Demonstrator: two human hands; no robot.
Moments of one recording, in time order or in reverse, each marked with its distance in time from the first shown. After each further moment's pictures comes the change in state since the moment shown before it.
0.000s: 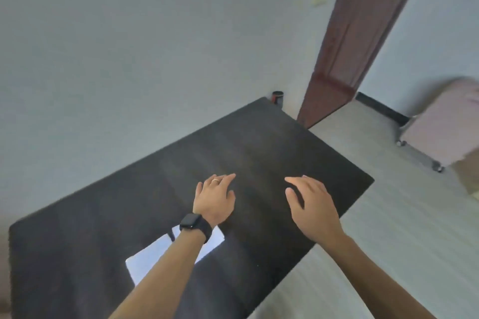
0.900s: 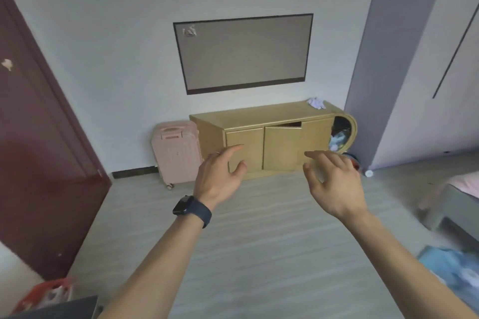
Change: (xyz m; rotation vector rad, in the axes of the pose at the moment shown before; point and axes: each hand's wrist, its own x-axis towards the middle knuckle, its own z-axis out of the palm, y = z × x) left_hand -0.120 0.811 0.148 -0.385 -0.195 1.238; right_hand -0.358 0.478 -0.455 -0.401 1.015 0.775
